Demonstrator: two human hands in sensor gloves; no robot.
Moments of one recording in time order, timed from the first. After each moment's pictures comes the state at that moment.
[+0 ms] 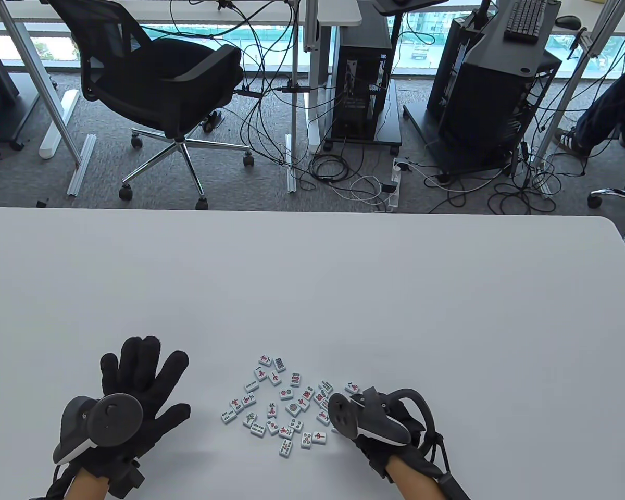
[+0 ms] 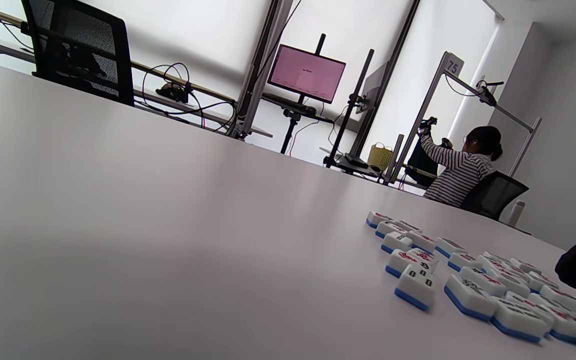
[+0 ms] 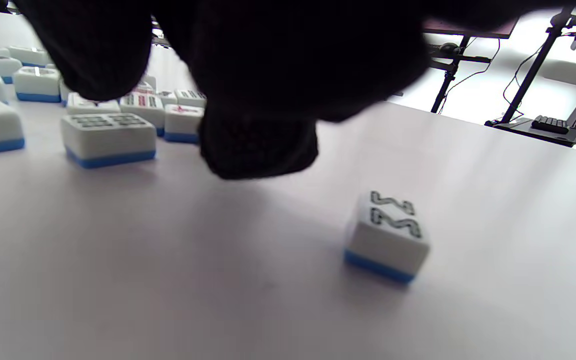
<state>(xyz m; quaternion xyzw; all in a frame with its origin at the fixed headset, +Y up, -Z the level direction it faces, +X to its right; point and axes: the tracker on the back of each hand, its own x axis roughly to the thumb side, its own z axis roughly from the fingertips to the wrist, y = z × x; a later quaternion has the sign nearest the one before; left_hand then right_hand) -0.295 -0.730 -0.227 0.02 -0.15 0.17 0.97 0.083 -0.753 -0.266 -0.19 -0.07 -0.97 0.10</state>
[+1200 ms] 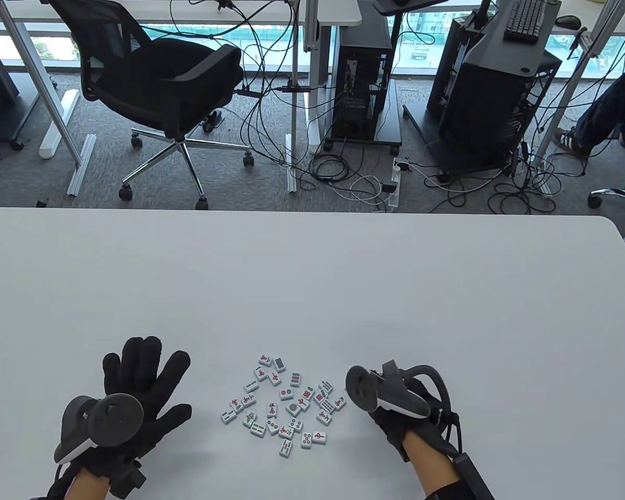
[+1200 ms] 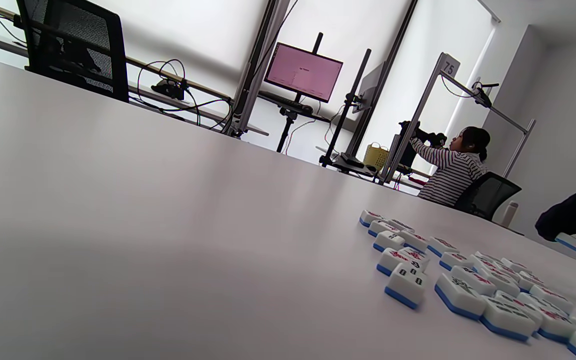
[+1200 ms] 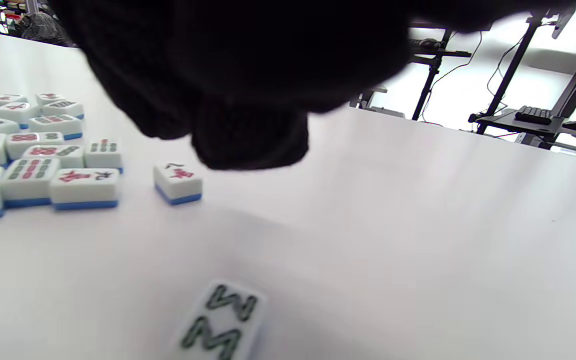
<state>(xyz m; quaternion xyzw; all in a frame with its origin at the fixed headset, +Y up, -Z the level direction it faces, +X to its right) -0.294 -0.730 -0.227 0.02 -0.15 0.18 0.97 0.127 -0.717 -0.302 -0.17 -0.07 -0.98 0.08</state>
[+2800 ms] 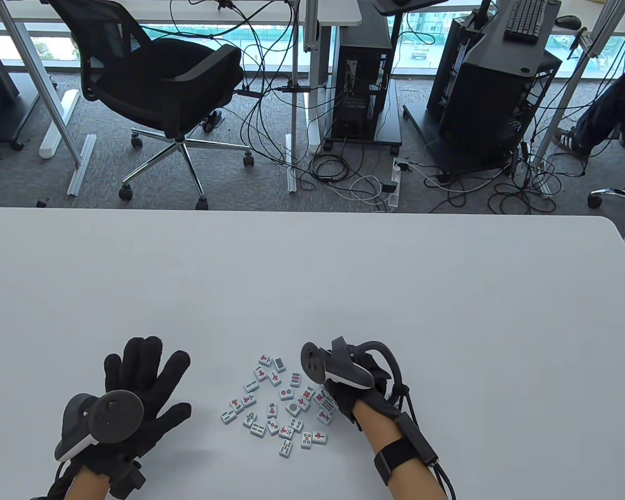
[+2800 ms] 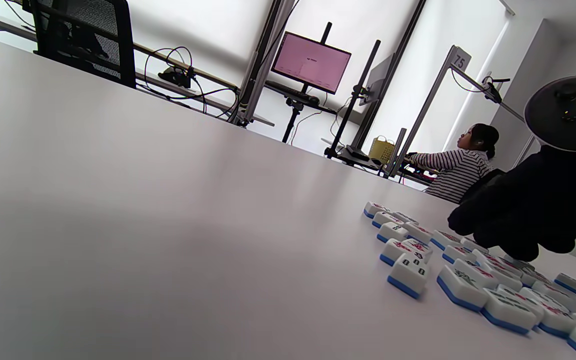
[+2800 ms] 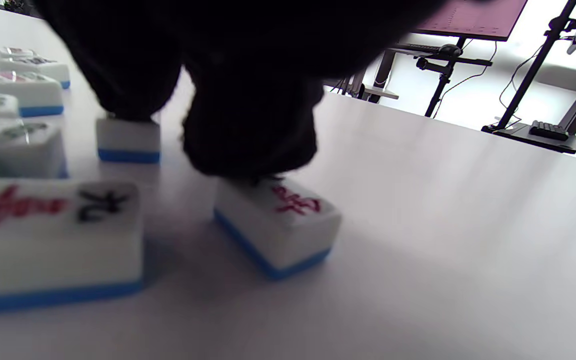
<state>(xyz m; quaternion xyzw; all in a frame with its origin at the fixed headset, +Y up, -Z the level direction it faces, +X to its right) -0.294 -0.732 -0.228 0.00 -0.15 0.19 0.97 0.045 -0.754 -0.345 -0.16 -0.06 -0.98 0.11</state>
